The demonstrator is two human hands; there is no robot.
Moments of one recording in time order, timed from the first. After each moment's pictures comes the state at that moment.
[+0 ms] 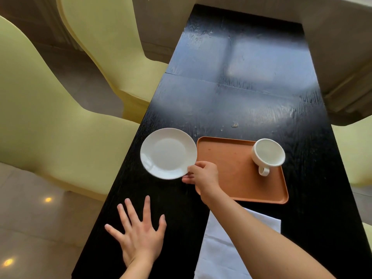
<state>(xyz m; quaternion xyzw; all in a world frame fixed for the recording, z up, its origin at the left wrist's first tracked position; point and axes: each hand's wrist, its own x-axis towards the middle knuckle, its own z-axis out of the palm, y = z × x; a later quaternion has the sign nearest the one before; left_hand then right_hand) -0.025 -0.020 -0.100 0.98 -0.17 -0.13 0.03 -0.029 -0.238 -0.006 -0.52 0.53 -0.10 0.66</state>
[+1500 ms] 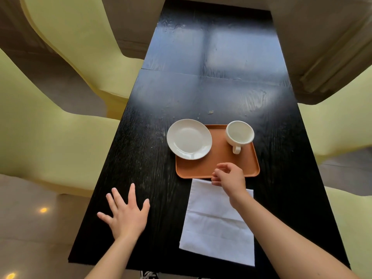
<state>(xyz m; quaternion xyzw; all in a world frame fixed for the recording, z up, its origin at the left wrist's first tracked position) -0.022 -0.020 -0.062 0.96 -0.18 -0.21 0.06 -0.180 -0.273 -0.001 -0.55 0.58 -0.16 0.57</state>
